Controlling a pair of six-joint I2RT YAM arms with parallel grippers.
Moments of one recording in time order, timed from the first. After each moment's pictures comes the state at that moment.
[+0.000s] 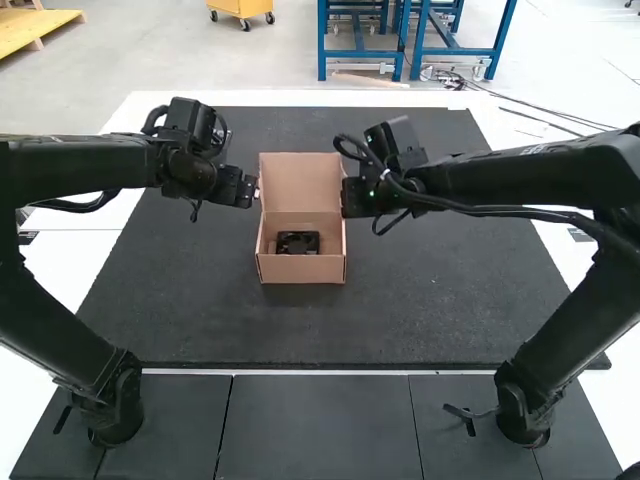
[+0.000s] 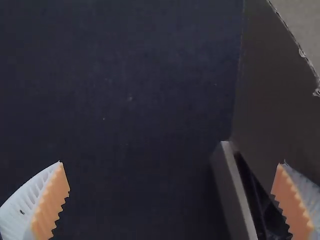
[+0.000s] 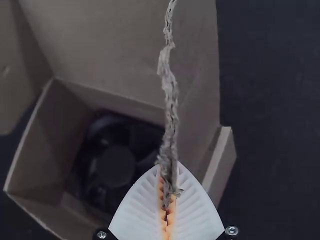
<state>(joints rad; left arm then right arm) -0.28 1.41 0.95 -0.30 -0.05 -0.03 0.66 1.51 0.92 -0.10 -0.02 0.30</state>
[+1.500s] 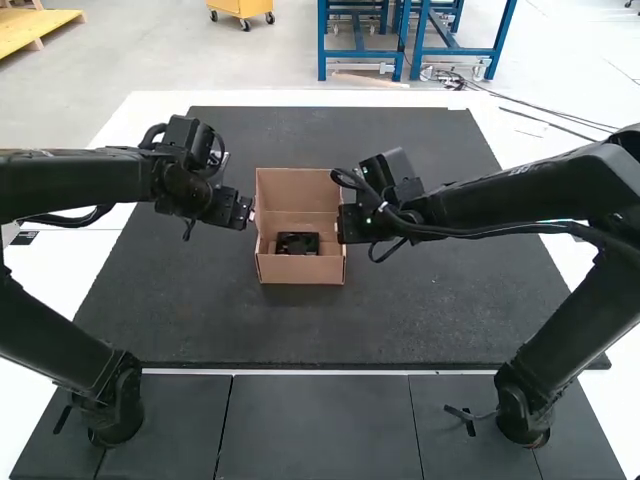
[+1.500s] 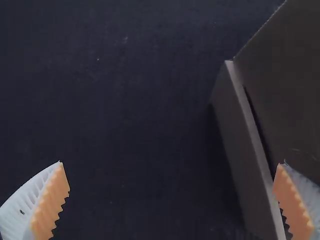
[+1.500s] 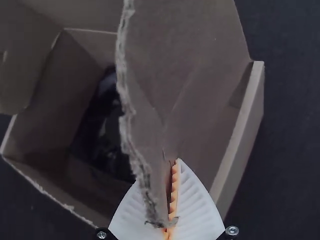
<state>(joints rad) -0.29 1.34 0.85 -0.37 -0.05 -0.02 0.71 1.51 0.77 0.03 -0.04 0.37</state>
